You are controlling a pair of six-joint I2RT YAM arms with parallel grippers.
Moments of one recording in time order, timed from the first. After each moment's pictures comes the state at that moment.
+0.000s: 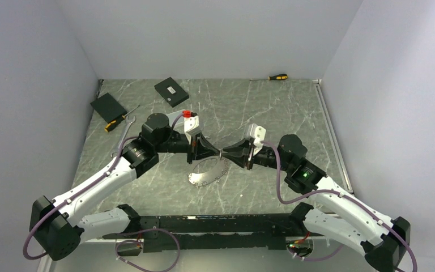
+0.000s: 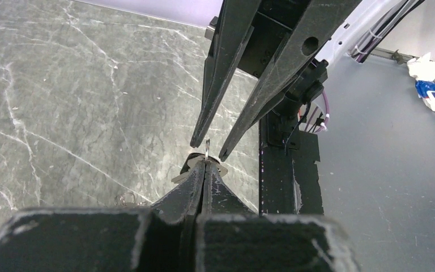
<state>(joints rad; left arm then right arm) -0.69 1.08 0.88 0.03 0.81 -0.05 0.76 0.81 0.67 0.12 -0.52 -0.09</state>
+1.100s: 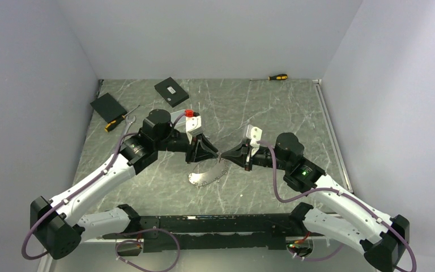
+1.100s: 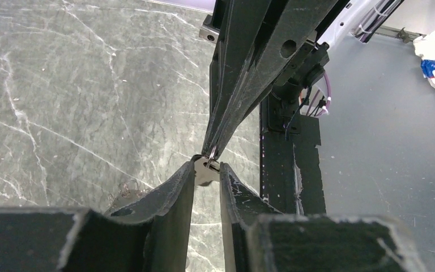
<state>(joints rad) -0.69 1.09 0.97 -0.15 0.81 0.05 0.76 0.83 0.69 0.05 -0.56 -0.11</state>
